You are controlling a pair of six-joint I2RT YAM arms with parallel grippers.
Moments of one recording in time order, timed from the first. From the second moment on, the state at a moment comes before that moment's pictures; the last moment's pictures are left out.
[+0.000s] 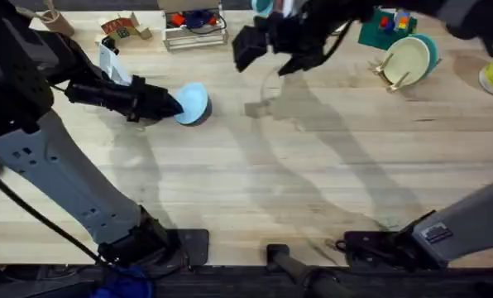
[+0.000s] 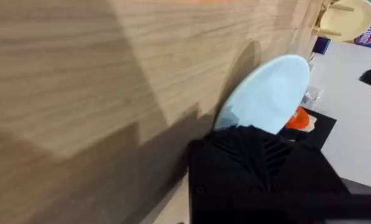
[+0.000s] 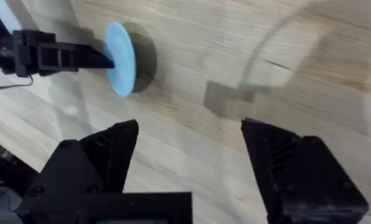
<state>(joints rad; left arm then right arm) 0.48 2.18 1.36 -1.18 0.92 0.45 0.50 1.81 1.61 -0.90 -0.31 0.39</state>
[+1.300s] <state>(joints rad) 0.48 2.18 1.36 -1.18 0.92 0.45 0.73 2.08 1.61 -0.51 -0.34 0.67</state>
